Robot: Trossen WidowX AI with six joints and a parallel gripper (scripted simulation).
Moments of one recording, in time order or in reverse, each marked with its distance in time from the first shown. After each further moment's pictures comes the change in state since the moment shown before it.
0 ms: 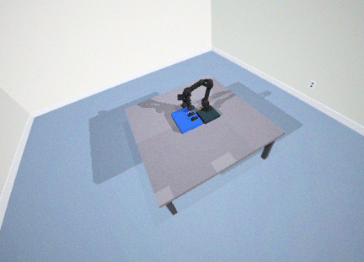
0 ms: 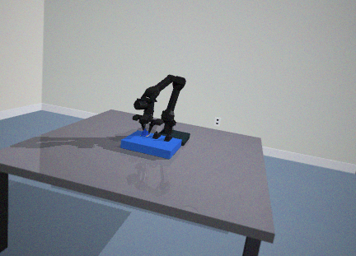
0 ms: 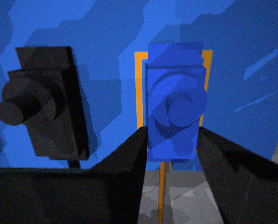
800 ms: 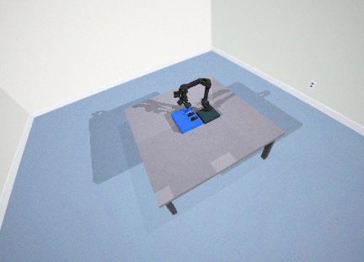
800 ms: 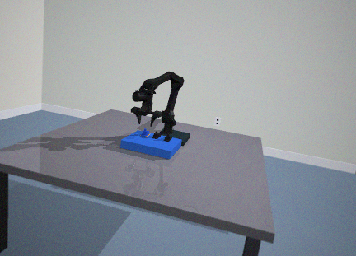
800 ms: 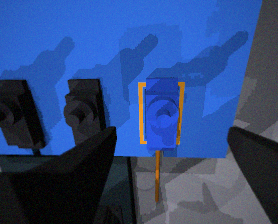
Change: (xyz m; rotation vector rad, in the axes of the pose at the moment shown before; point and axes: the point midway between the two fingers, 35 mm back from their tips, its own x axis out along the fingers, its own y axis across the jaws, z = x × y) arm -0.055 -0.003 0.031 0.001 0.002 0.005
